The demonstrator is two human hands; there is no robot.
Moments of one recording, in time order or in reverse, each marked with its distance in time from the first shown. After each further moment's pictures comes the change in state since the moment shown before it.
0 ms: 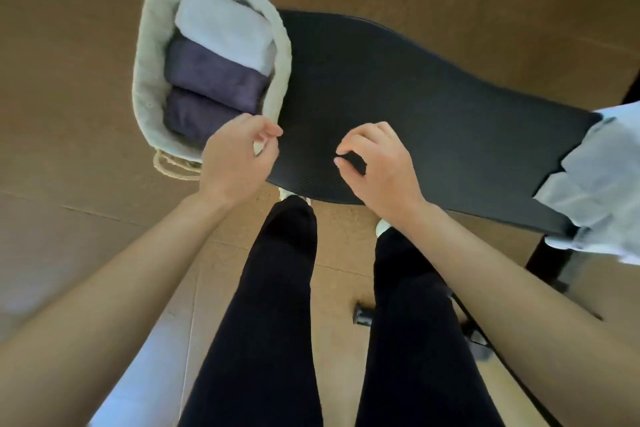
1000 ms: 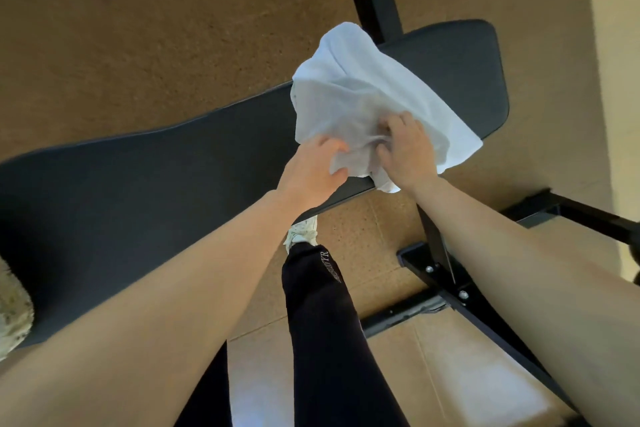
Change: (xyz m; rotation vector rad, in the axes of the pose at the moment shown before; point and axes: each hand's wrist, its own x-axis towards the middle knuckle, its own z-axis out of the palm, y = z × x) left_hand 0.007 0.383 0.384 0.226 -0.706 0.476; right_hand -0.236 0.372 -0.214 -0.142 0.175 0.880
